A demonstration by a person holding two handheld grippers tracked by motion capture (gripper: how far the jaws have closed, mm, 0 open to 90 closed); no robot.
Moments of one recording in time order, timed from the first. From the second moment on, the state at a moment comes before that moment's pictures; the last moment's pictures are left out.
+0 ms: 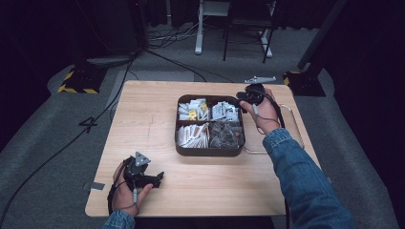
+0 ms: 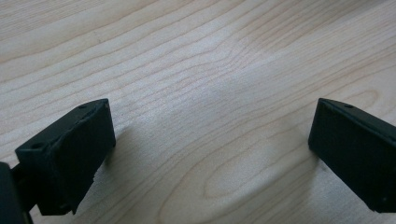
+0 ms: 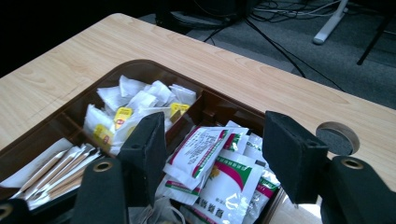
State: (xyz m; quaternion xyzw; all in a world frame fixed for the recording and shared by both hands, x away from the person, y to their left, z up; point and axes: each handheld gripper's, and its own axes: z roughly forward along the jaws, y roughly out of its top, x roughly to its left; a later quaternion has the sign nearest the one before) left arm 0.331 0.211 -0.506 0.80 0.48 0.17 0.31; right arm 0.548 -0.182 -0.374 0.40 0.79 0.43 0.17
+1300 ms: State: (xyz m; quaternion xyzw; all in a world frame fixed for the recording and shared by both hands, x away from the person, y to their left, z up) left arm 0.331 0.210 -0.506 0.80 0.48 0.17 0.31; right arm 0.579 -0.139 -0.440 0.43 0.81 0.37 0.11
